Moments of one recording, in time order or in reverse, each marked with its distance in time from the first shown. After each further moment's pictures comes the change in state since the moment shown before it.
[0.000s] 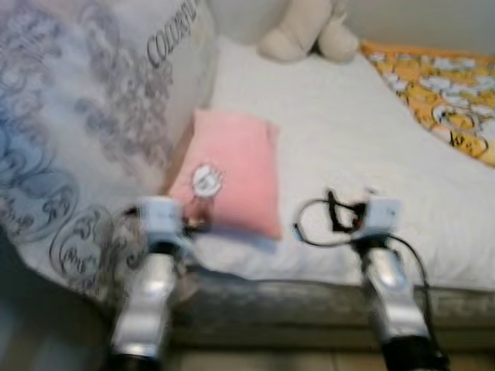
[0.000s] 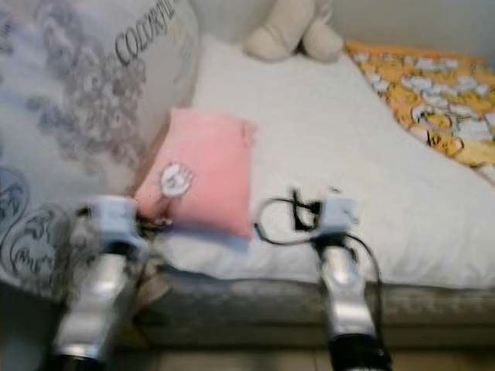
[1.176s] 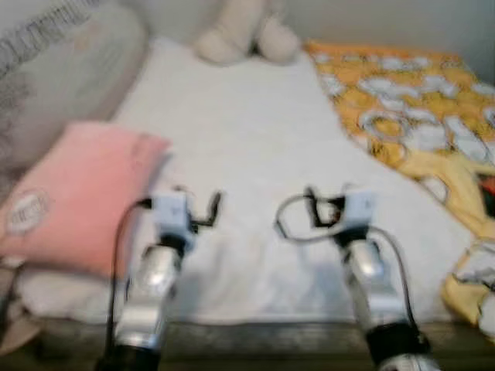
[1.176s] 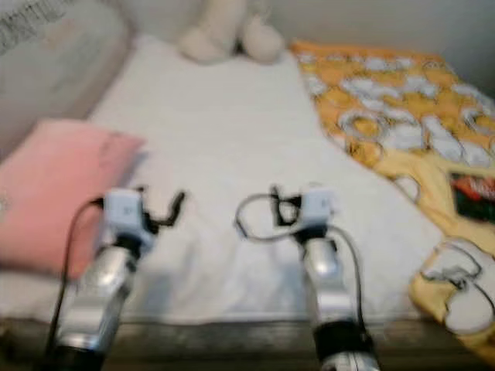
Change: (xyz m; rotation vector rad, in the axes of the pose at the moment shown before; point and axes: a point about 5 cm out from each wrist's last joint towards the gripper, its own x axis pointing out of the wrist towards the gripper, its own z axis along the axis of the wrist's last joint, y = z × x) left arm 0.007 0.001 0.006 -0.005 -0.057 -0.071; right arm 0.013 0.028 0.001 0.010 0.025 0.100
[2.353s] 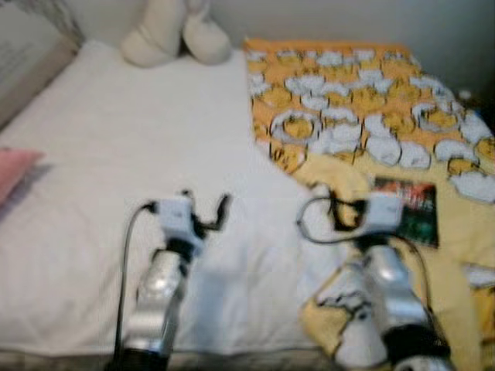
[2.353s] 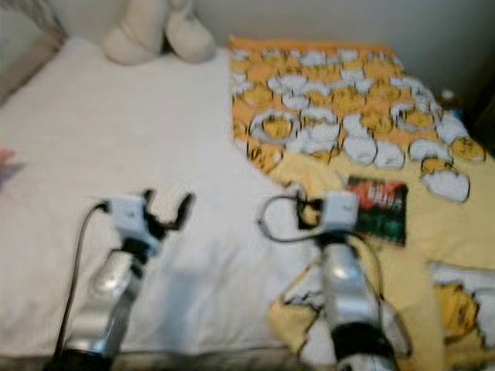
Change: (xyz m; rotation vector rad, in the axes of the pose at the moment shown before) left arm -0.001 -0.011 -0.001 -0.069 -0.017 -0.064; right arm -0.006 -0.036 -0.002 -0.016 0.000 -0.127
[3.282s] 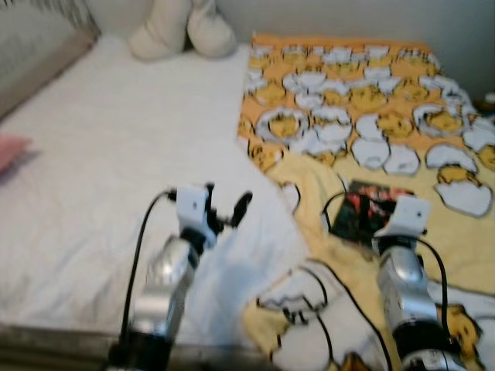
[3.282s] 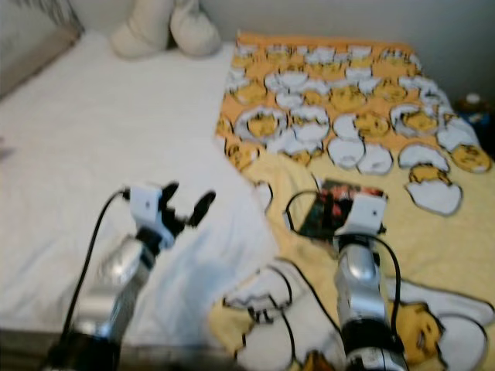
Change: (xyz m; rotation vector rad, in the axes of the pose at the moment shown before) left arm 0.018 -0.011 0.003 -0.016 0.047 -0.175; right arm -0.001 -0.031 -0.010 0.039 0.083 -0.230
